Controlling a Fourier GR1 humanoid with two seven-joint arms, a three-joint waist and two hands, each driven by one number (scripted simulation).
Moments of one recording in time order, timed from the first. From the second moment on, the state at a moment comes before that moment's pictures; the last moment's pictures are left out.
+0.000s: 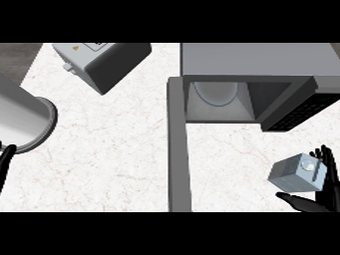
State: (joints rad) left arm 0.34 0.02 0.03 -2.37 0.12 -0.17 0.11; right arm -0.10 -0.23 -0.40 -0.67 -0.03 0.21 -0.91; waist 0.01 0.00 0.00
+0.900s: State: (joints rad) left arm 0.38 0.01 0.00 -2.38 0.11 -0.16 0.10; right arm -0.11 -0.17 -0.23 -0.70 0.04 0.21 -1.01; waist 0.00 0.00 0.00
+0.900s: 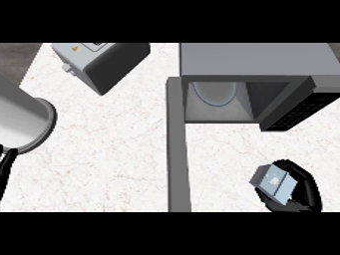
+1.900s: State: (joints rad) left arm 0.40 0.03 0.13 -2.33 0.22 -0.21 0.07; right arm -0.09 0.00 0.09 -1.18 0.04 -0.11 -0.71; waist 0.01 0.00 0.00
